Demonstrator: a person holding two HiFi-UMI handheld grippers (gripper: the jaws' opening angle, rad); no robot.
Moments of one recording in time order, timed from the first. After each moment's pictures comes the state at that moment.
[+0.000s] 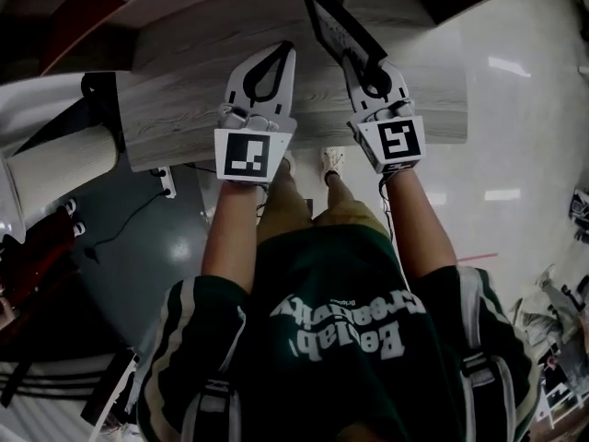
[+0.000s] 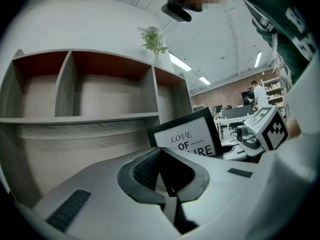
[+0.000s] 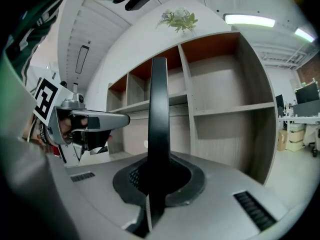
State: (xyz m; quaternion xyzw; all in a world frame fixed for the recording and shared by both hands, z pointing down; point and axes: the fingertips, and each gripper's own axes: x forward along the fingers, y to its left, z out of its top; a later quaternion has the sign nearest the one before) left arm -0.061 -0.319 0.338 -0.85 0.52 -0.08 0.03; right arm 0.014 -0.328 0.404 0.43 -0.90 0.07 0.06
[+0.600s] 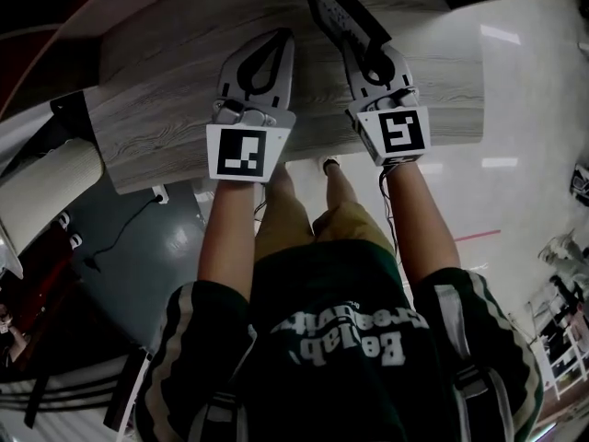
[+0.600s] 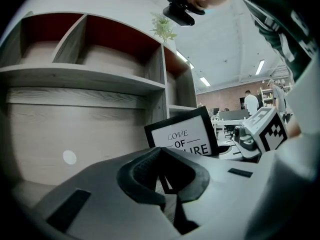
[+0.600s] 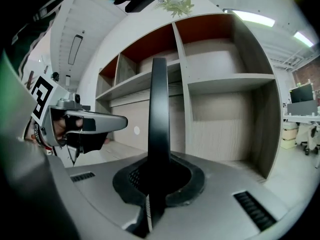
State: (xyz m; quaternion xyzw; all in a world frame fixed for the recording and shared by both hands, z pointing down) left arm -0.079 -0.375 0.439 -0.87 0.49 -0.08 -0.02; right arm -0.006 -0.383 0.494 0.46 -0.88 0.08 0.09
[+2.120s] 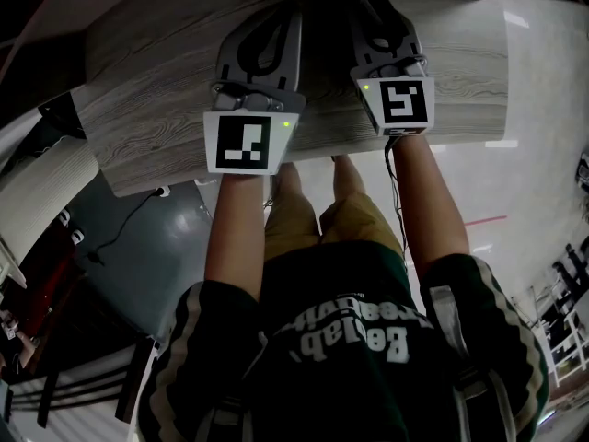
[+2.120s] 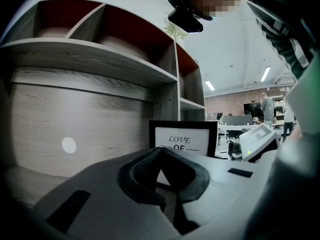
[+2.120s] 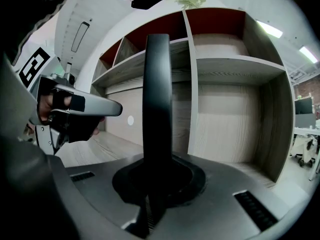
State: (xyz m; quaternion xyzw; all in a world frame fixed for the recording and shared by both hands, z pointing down) left arm -0.096 -0.400 0.478 -0.86 0.50 -0.05 -0.05; right arm -0.028 -0.425 0.548 0.48 -0.87 0.04 0.12
